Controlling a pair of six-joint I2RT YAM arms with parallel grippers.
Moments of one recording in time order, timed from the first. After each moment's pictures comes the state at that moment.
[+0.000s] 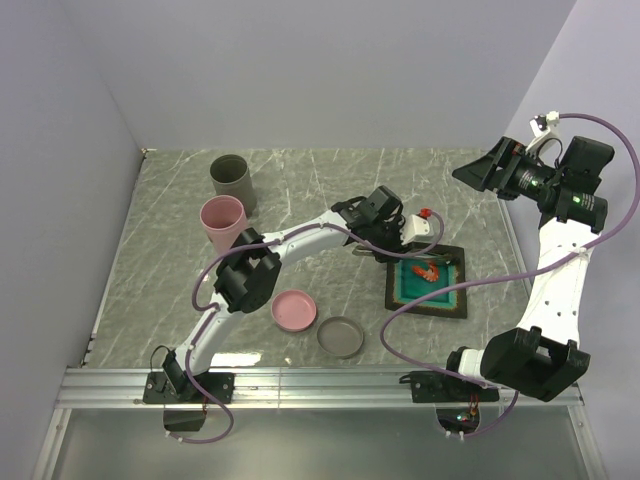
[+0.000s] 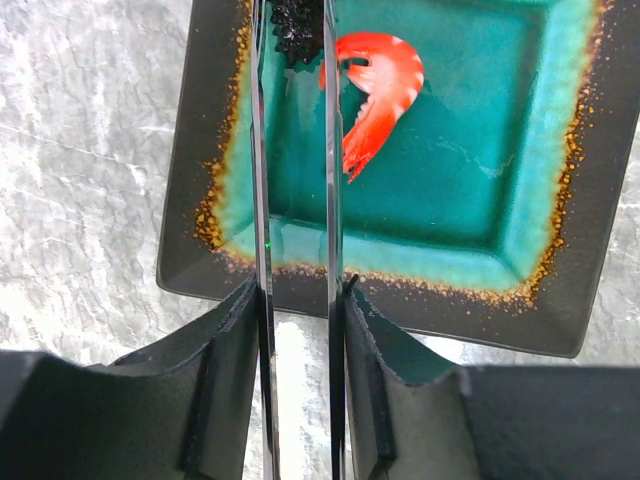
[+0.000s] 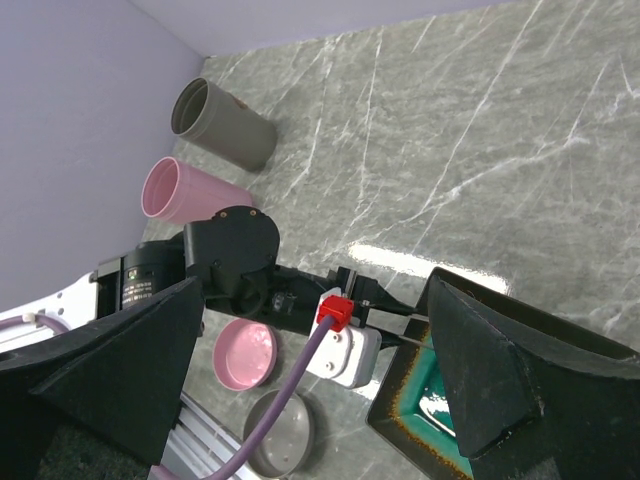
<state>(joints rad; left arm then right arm) -0.92 2.32 2.01 -0.50 0.42 0.48 -0.42 1.29 1.50 -0.74 -0.97 0.19</state>
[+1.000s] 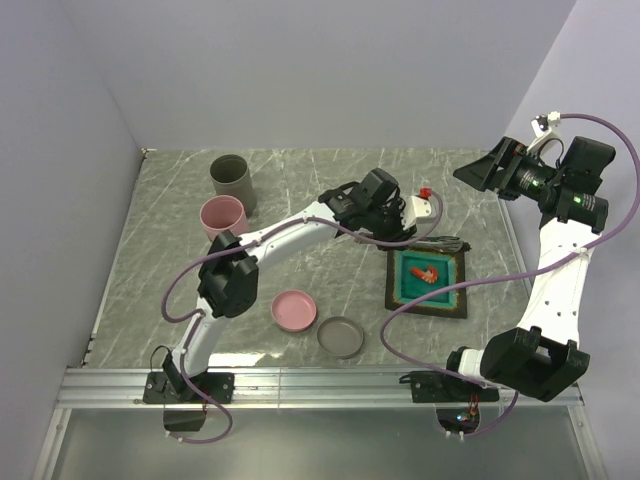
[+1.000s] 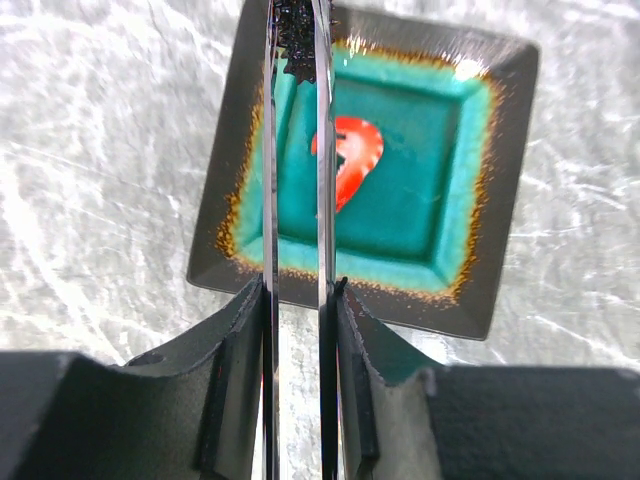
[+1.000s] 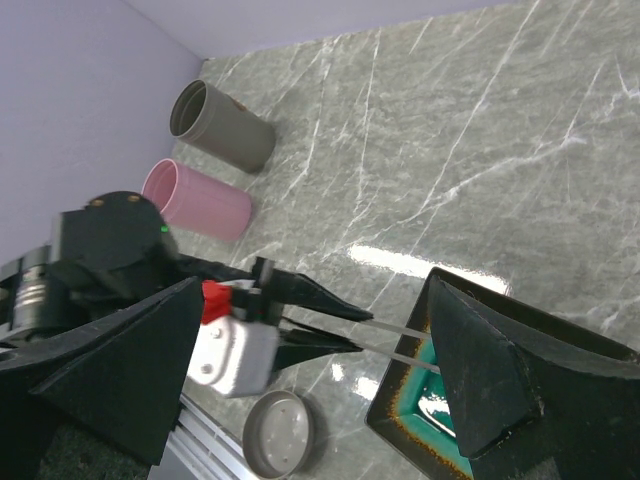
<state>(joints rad) -0.92 2.19 2.02 -0.53 0.46 0.39 -0.43 1.29 1.50 -0.74 -0.97 0.19</state>
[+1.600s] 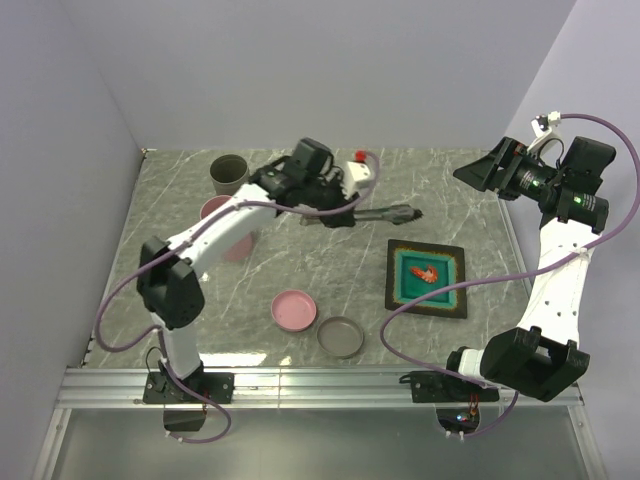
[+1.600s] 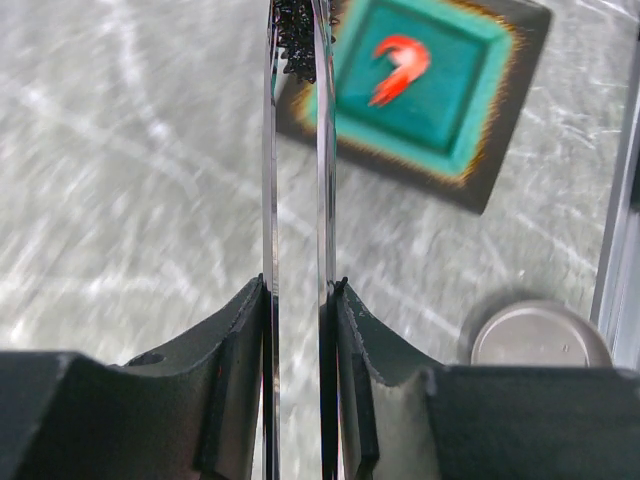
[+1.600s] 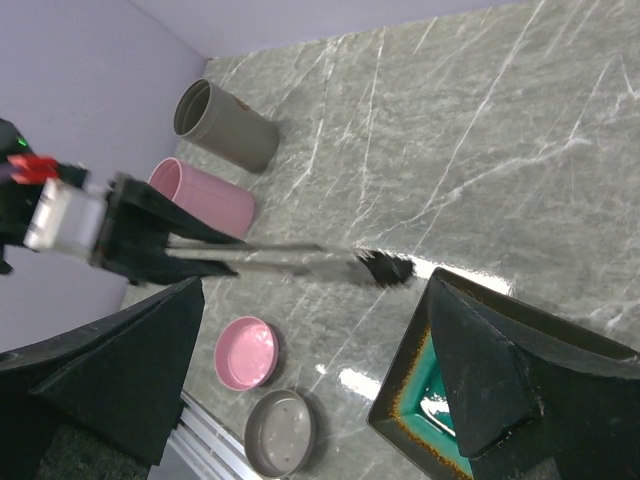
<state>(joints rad) -0.73 1.86 1.78 -0.62 0.54 0.37 -0.43 1.29 1.50 -0.74 -0.98 0.19</state>
